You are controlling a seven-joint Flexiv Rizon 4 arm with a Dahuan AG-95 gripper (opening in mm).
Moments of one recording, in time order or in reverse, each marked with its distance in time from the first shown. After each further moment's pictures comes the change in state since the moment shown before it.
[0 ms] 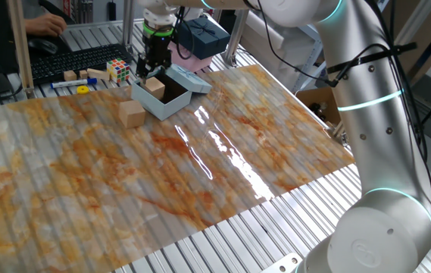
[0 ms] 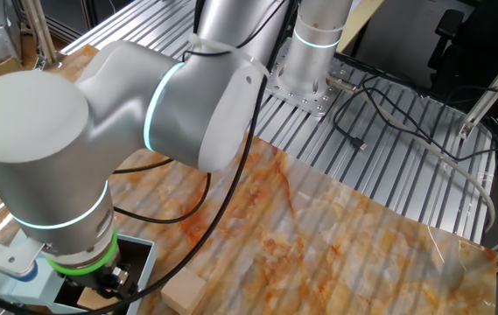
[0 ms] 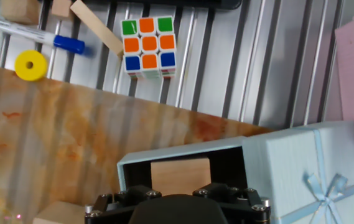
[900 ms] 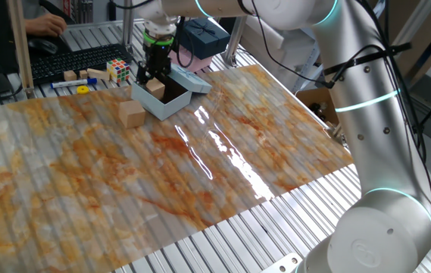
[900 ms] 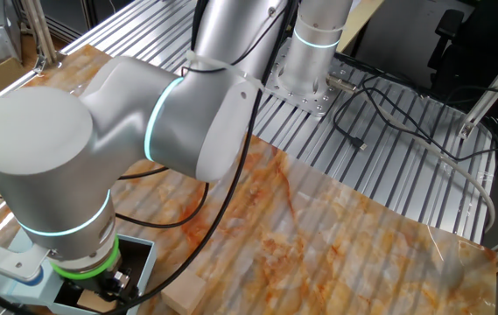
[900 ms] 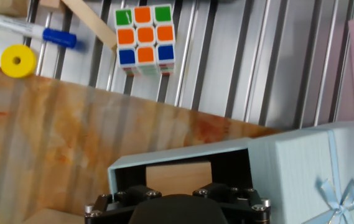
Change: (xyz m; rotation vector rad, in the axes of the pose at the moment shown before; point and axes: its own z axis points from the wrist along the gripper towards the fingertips) arm 0.000 -0.001 0.029 -0.002 -0.010 0.004
